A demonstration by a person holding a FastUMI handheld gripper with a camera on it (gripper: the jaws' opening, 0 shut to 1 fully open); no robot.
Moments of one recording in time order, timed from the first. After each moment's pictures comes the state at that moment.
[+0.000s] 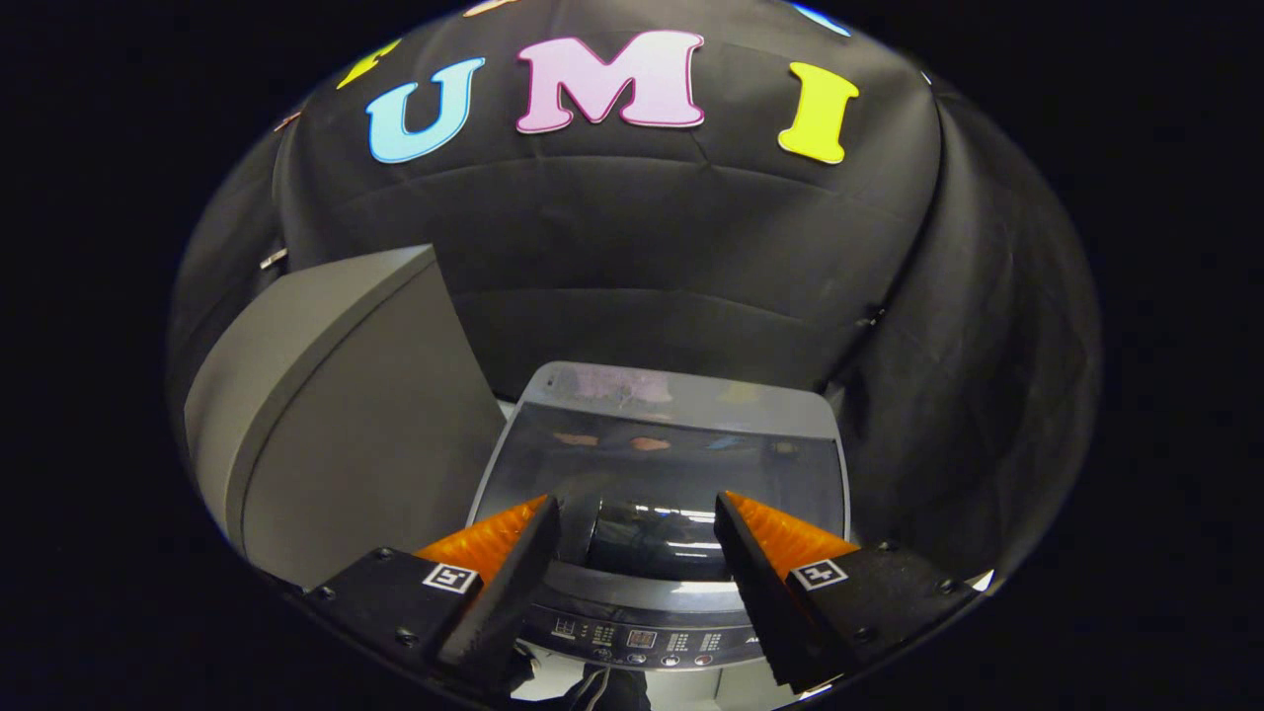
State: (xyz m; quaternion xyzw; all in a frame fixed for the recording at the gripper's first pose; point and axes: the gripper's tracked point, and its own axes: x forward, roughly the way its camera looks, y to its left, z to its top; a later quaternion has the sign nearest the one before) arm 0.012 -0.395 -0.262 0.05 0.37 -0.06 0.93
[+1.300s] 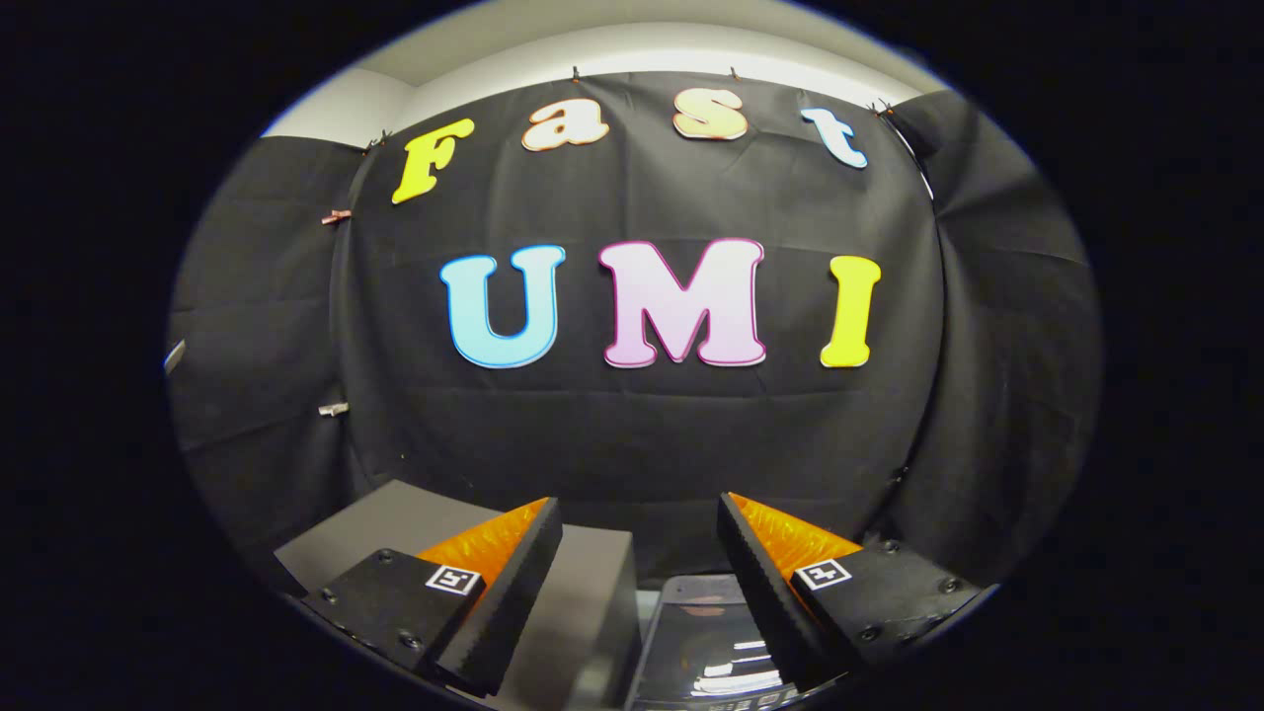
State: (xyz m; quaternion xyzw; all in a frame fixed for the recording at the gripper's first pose) arm 0.066 -0.219 -0.025 0.07 0.08 -0.04 0.99
